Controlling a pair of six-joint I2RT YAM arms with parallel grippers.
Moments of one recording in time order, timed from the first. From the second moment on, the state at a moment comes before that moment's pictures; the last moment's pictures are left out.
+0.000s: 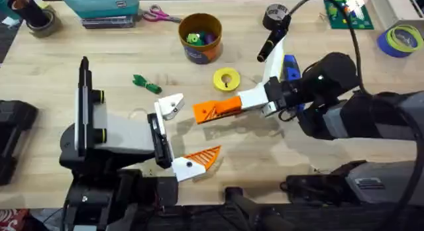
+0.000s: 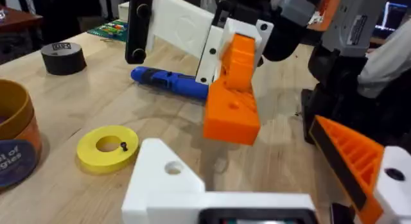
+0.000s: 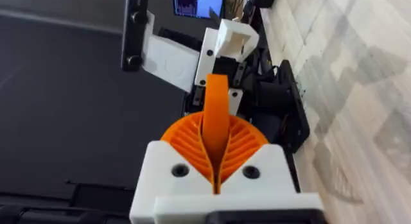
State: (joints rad) left arm -0.02 0.01 0.01 -0.14 1.24 0.03; right arm 0.42 1.56 0.32 1.36 -1.35 1.51
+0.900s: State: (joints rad) left arm -0.02 0.01 0.01 -0.14 1.24 0.03; right arm 0.54 1.56 0.32 1.36 -1.20 1.53
